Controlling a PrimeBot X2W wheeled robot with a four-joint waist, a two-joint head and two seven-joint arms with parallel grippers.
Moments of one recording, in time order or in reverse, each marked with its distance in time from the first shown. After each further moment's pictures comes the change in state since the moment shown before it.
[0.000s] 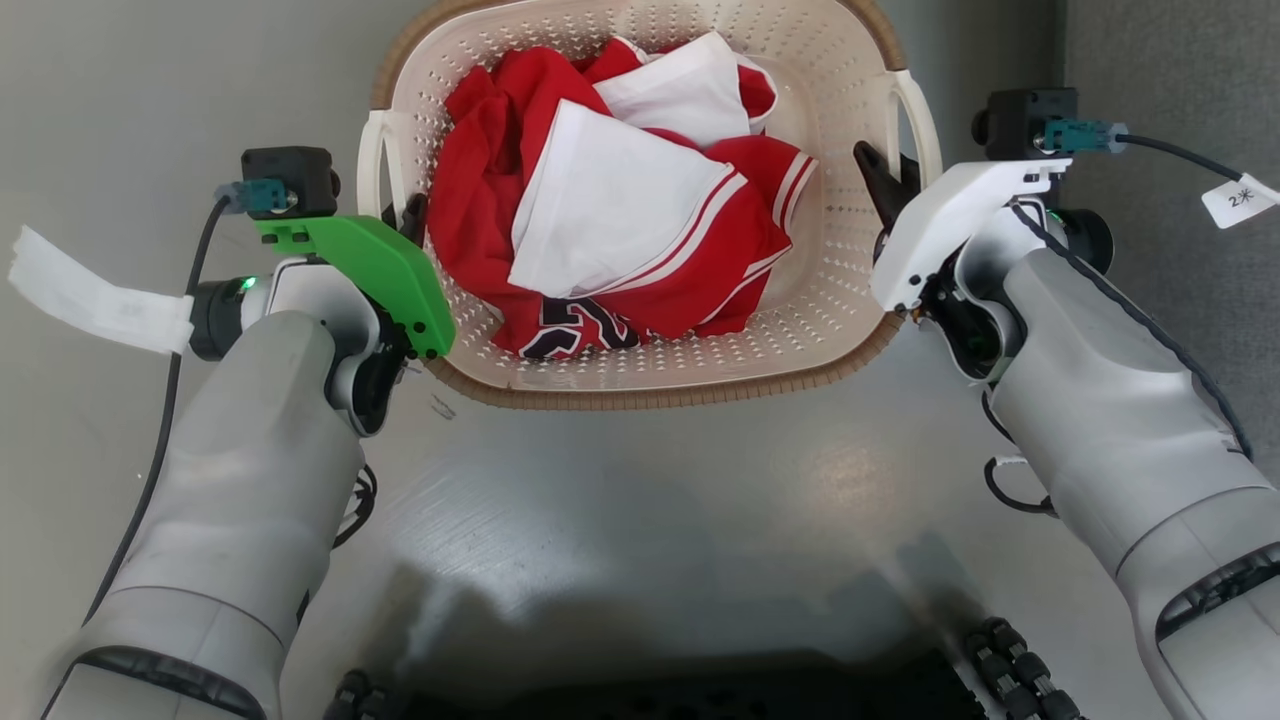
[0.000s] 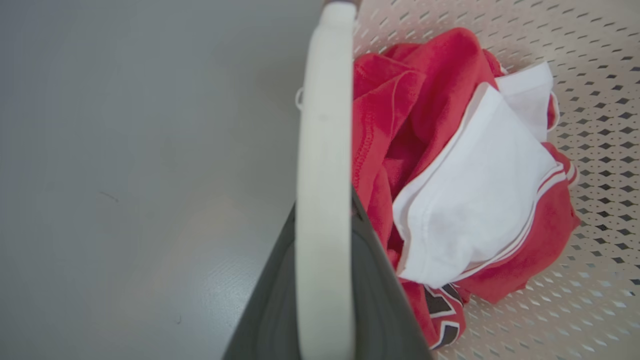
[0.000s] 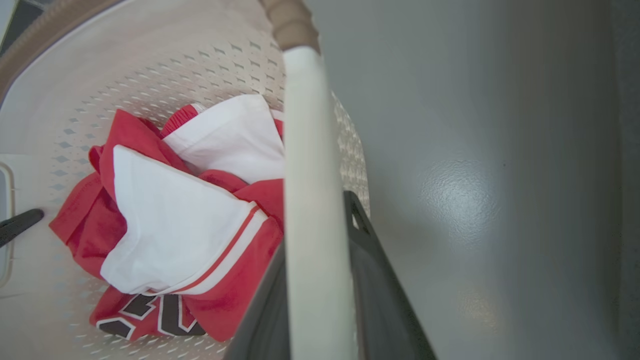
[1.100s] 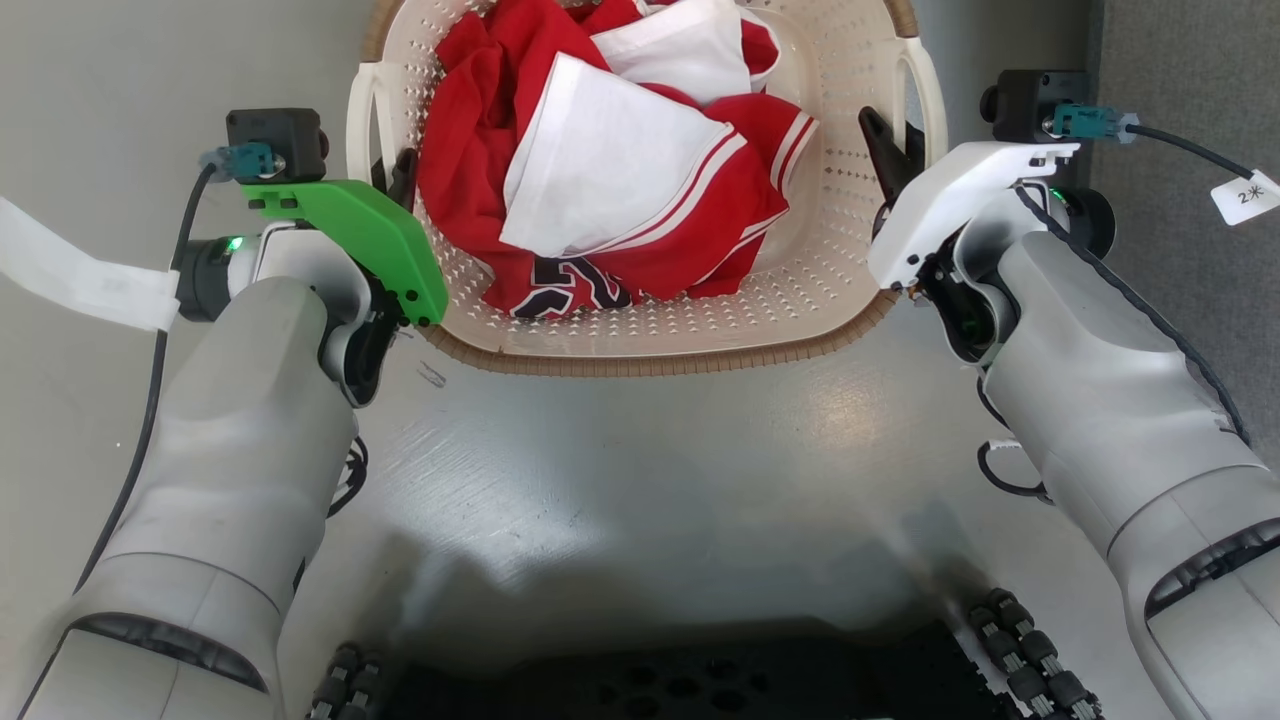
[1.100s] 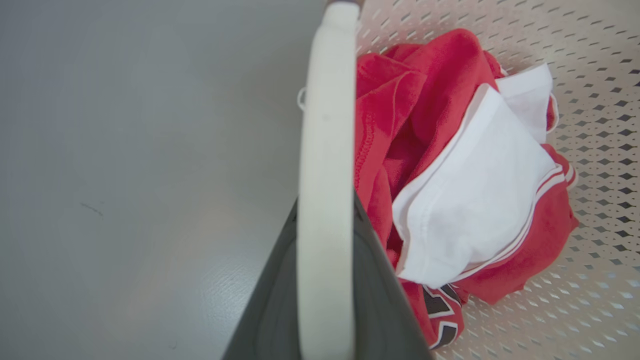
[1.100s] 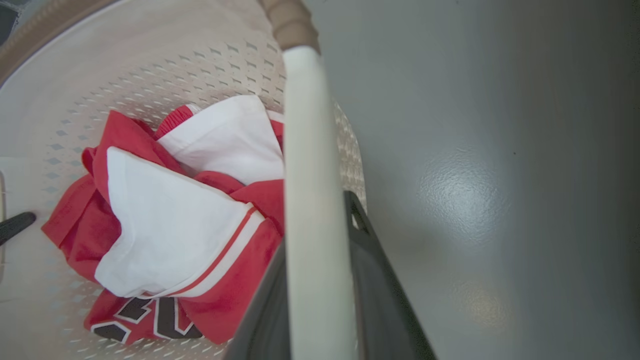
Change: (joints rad) left arm -0.073 -0.010 -0.012 0.071 0.016 -0.027 -0.062; right arm -0.051 0.027 0.000 0.076 0.001 0.005 -0.100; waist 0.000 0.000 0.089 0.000
